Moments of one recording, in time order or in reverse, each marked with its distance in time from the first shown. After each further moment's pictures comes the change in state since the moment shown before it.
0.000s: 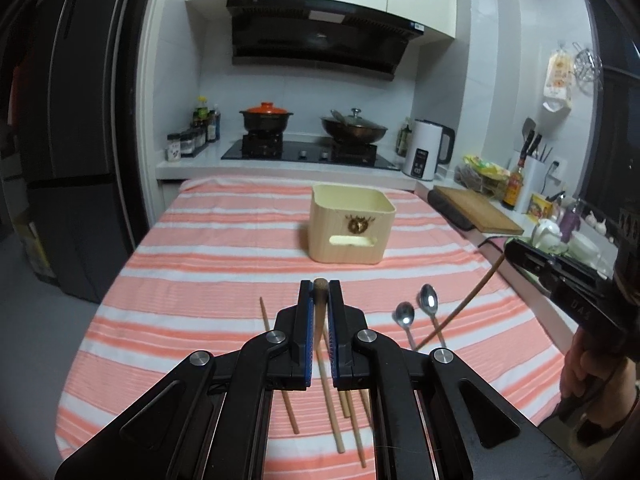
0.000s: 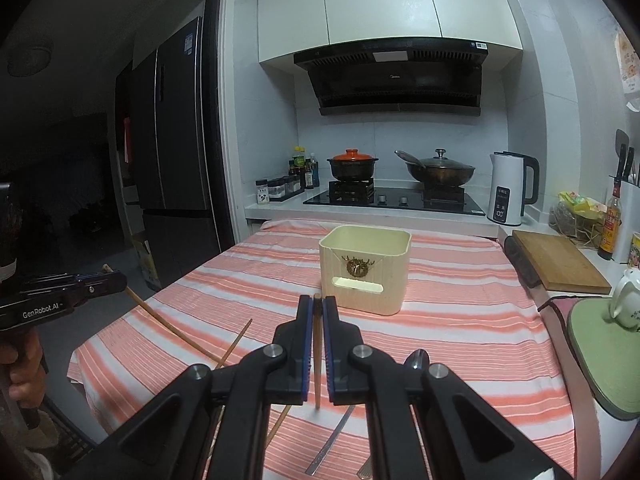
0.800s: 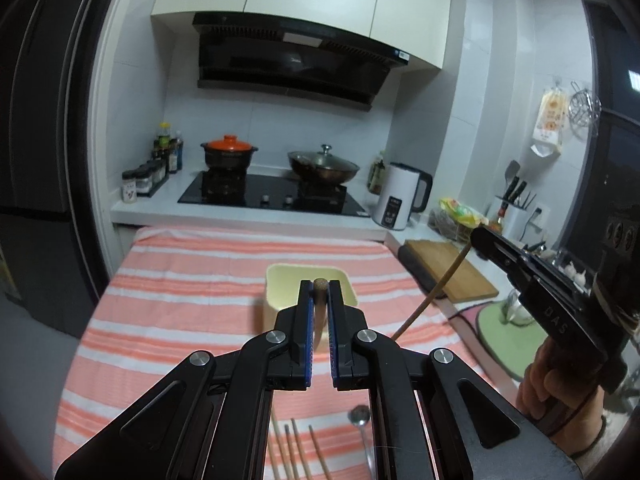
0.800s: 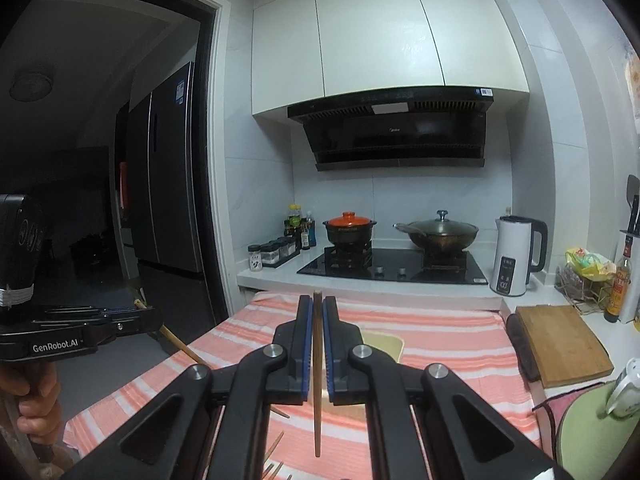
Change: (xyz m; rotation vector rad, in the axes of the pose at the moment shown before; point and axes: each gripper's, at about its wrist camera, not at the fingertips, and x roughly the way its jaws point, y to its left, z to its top) left arm 0.063 -0.028 0.148 -0.032 -0.061 -0.112; right arm 0.048 -0.032 0.135 -0.002 -0.184 -0.018
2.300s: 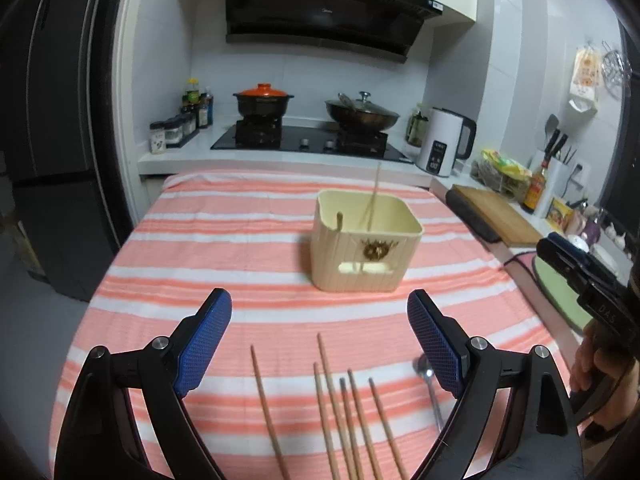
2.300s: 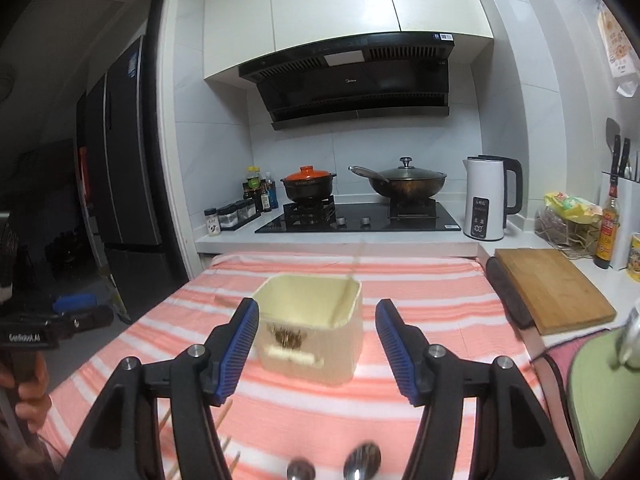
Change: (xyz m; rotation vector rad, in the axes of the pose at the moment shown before) left arm 0.029 0.044 -0.104 0.002 0.153 0.127; right arm 0.011 -0.042 -0.099 0.066 0.155 -0.090
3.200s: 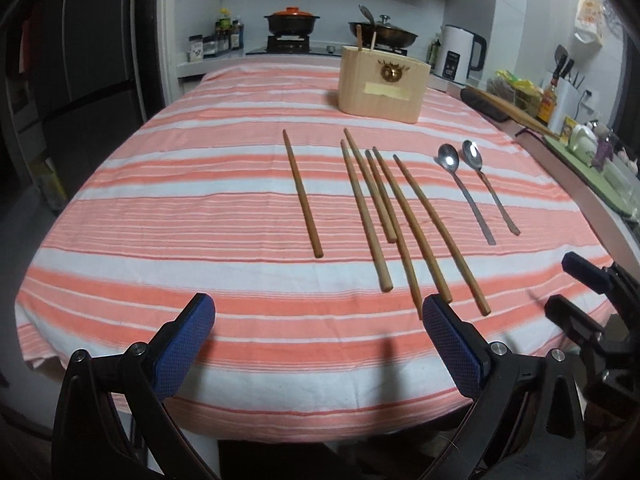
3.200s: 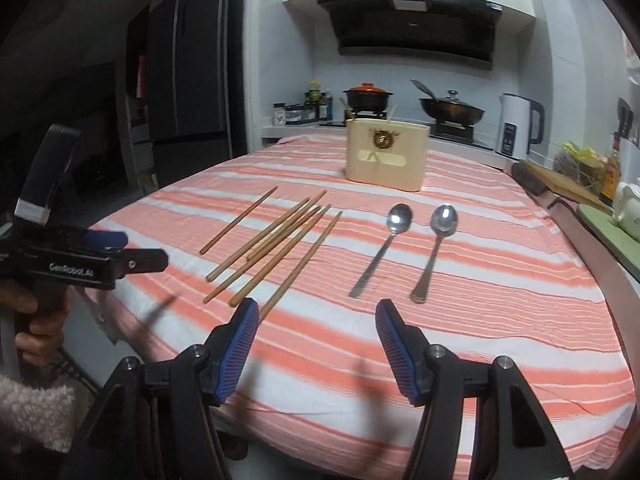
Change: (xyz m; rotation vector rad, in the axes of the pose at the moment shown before) left arm -0.051 -0.001 -0.215 -0.010 0.174 0.101; right arm -0.125 0.103 -0.216 -0.180 0.218 0.121
